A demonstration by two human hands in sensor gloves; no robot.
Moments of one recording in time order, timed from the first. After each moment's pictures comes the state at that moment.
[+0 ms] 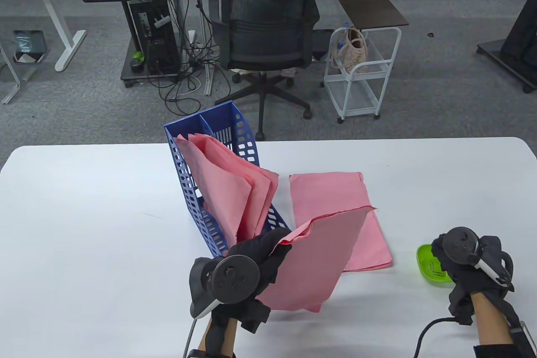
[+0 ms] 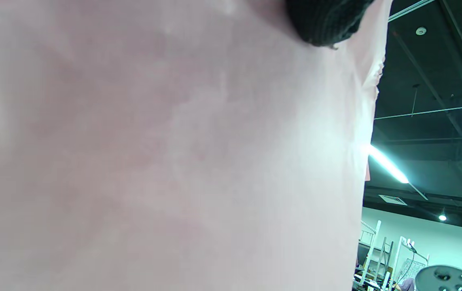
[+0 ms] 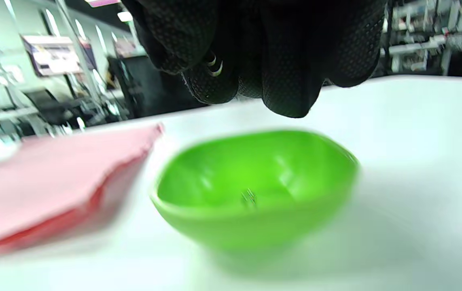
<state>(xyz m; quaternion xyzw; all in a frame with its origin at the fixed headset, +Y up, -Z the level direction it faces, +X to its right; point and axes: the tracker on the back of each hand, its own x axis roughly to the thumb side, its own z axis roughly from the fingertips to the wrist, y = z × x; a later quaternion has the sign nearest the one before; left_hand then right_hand) -0.098 -0.581 -0.289 0.18 -0.20 0.26 0.93 0.366 -0.716 -0.376 -0.05 0.06 0.99 0.09</state>
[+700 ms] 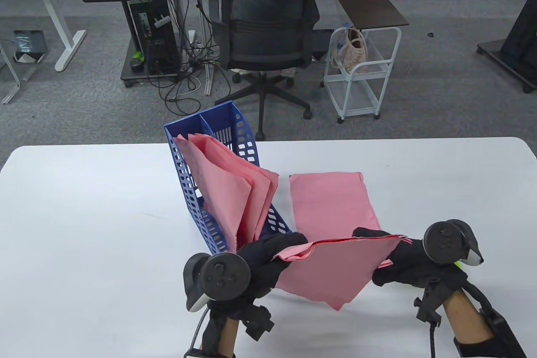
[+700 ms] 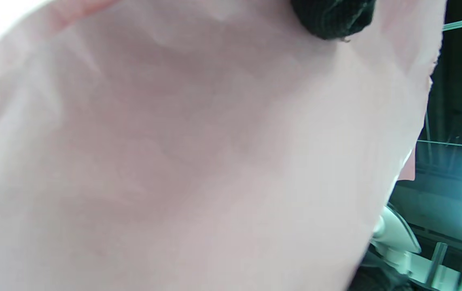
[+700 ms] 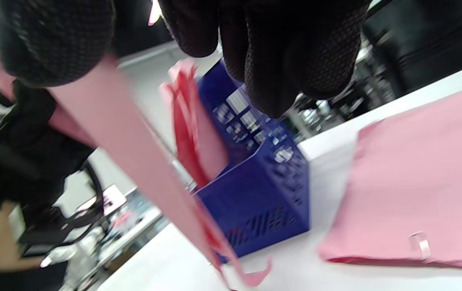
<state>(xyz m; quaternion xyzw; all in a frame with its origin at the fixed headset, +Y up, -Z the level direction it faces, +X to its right) -0.098 -0.582 -0.291 0.13 -0.29 0.36 0.88 0.241 -0.639 -0.356 0.41 0.09 0.85 0.33</state>
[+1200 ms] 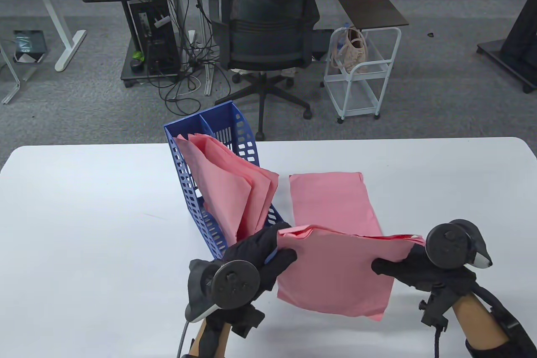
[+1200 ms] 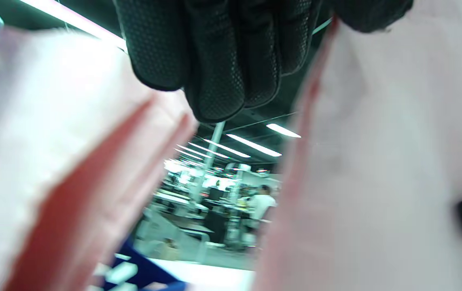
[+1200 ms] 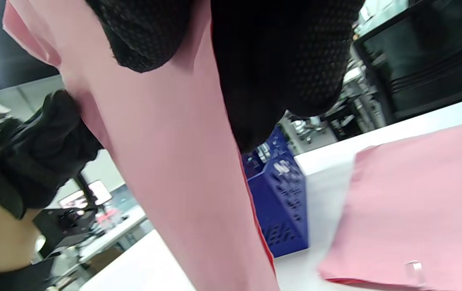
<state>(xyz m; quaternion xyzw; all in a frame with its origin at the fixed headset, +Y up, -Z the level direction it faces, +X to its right) -0.106 -0.571 -0.276 0.19 -0.18 0.16 0.95 0.251 -0.603 -0.337 0.36 0.06 0.88 0.30</state>
